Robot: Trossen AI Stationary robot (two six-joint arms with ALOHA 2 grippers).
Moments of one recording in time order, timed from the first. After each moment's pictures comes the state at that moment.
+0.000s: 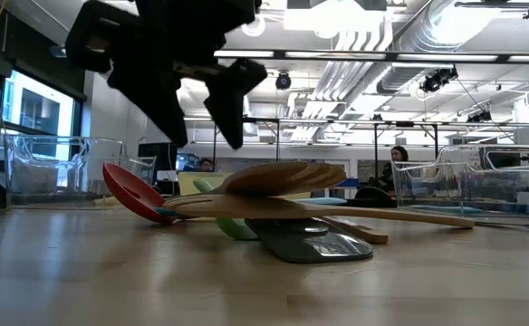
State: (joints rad) left arm -0.24 1.76 1.27 -0.59 0.06 0.43; right arm 0.51 1.28 1.18 -0.15 -0.15 0.10
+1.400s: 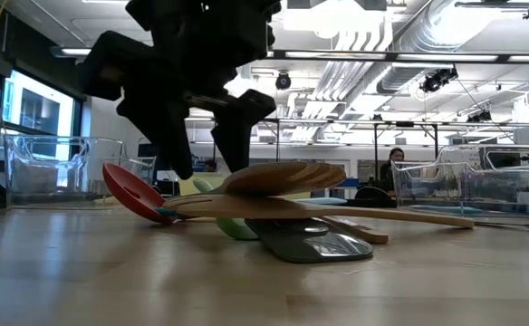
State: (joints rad) left arm -0.20 1.84 1.27 -0.55 0.16 0.44; right arm 0.51 1.28 1.18 -0.18 -0.12 0.10
